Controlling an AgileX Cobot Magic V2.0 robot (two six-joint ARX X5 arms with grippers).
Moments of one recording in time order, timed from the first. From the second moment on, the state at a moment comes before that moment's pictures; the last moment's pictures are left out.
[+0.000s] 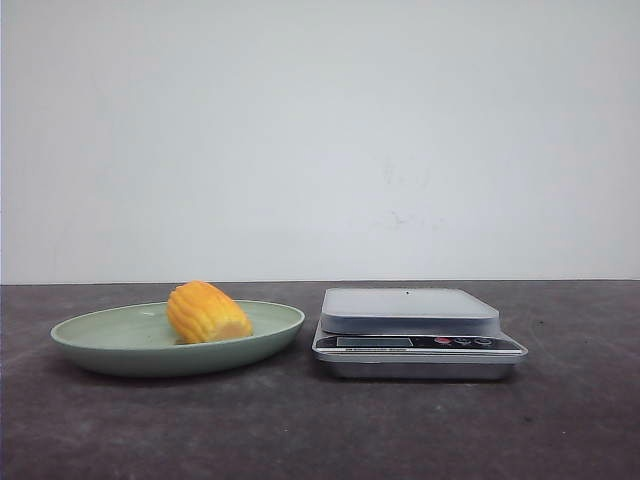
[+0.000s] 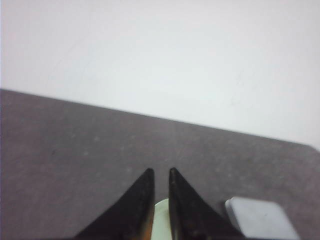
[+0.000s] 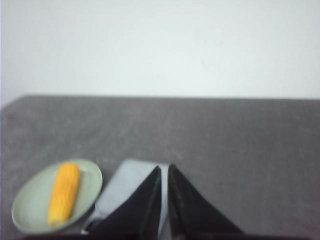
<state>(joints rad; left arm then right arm) -0.82 0.29 0.89 -0.70 -0.66 -0.34 0.59 0.28 0.86 -0.70 0.24 0.23</state>
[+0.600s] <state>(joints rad) -0.82 0.29 0.89 -0.70 -0.66 -0.34 0.59 0.28 0.86 -0.69 0.24 0.24</state>
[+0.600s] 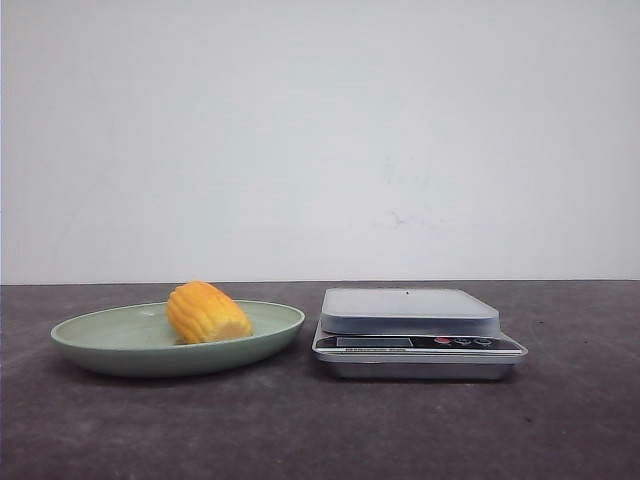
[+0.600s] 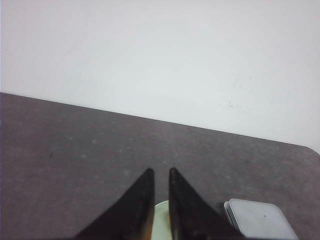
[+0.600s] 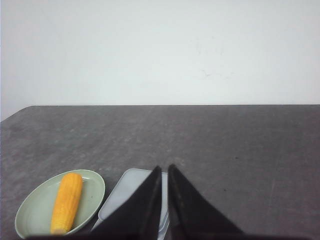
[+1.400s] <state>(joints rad) -0.08 0.01 0.33 -0.34 -0.07 -0.18 0.59 0.28 0.86 -0.69 0.24 0.24</state>
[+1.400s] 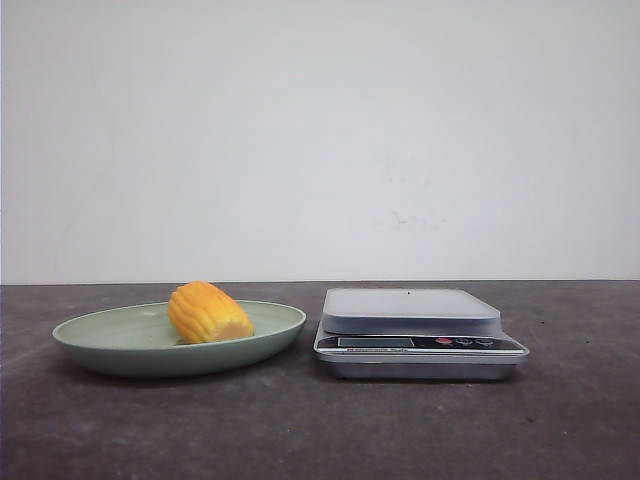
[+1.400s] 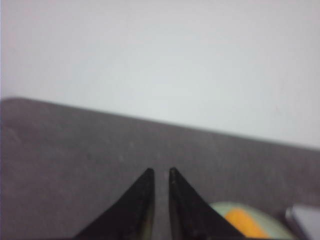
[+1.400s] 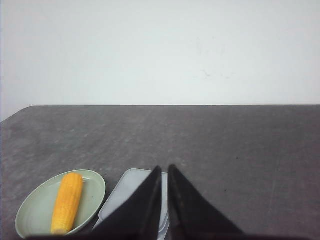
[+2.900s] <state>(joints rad) -0.07 0.00 0.03 -0.18 -0.06 -0.14 0.58 0.28 0.86 -0.69 0.24 0.16</state>
